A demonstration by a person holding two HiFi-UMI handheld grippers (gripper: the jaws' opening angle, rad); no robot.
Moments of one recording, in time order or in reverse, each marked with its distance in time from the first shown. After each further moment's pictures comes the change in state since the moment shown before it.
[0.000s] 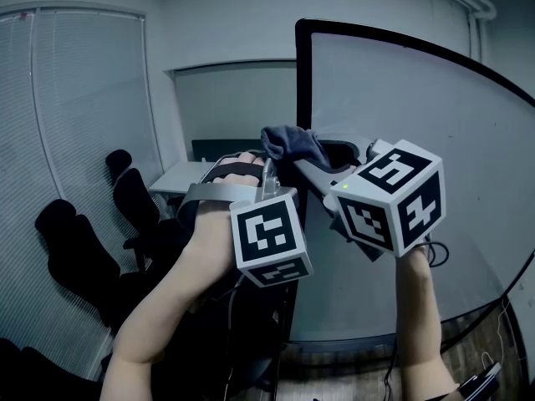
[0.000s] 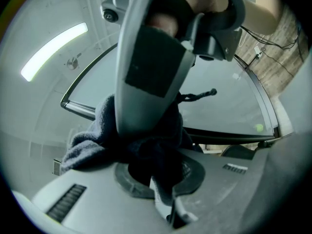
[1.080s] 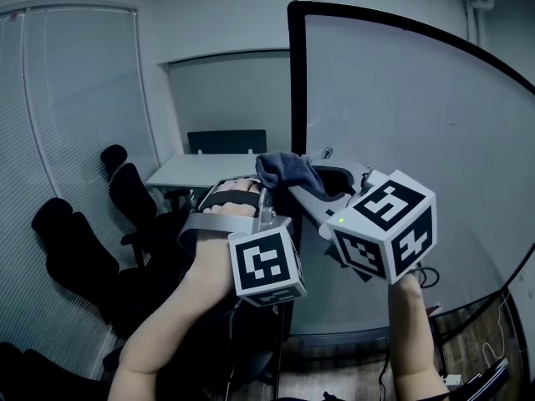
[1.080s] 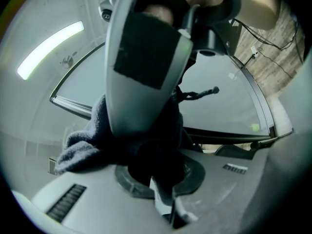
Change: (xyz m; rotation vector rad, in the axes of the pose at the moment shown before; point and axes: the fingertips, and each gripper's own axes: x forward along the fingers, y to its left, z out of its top) left arm 0.004 -0.059 -0.011 0.008 0.006 -0.031; right arm 0.002 0.028 -0.051 0.080 0.015 0.043
